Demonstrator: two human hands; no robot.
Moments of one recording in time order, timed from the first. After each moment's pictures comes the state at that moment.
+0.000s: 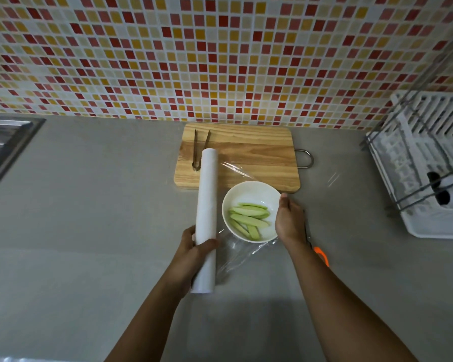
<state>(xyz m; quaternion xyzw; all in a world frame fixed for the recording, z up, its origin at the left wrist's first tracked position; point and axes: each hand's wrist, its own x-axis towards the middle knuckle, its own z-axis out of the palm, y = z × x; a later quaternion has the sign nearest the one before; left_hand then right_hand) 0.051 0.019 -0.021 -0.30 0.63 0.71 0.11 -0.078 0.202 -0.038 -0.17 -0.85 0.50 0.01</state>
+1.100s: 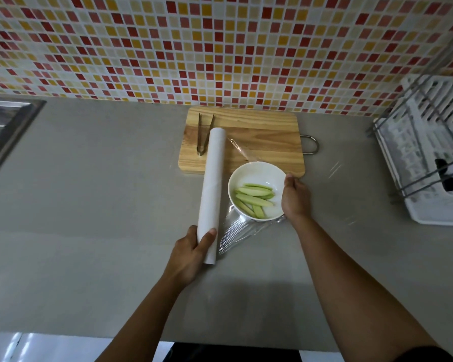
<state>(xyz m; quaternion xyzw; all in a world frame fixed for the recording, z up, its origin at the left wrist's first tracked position) 0.079 0.008 -0.038 -0.24 0.82 0.51 0.09 -0.094 0.205 -0.043 -0.16 -0.85 0.49 -0.01</state>
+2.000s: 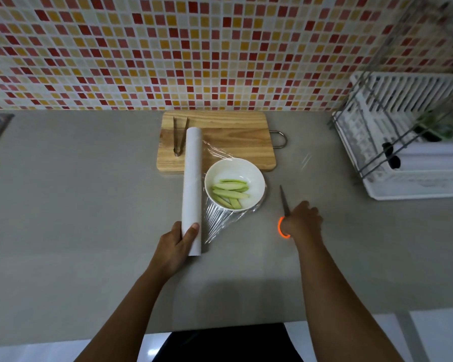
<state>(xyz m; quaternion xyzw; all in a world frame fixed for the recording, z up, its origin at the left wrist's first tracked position) 0.077 0.005 -0.040 -0.18 0.86 0.47 0.09 -0.020 0.266 -0.013 -0.25 -0.94 0.17 -0.16</state>
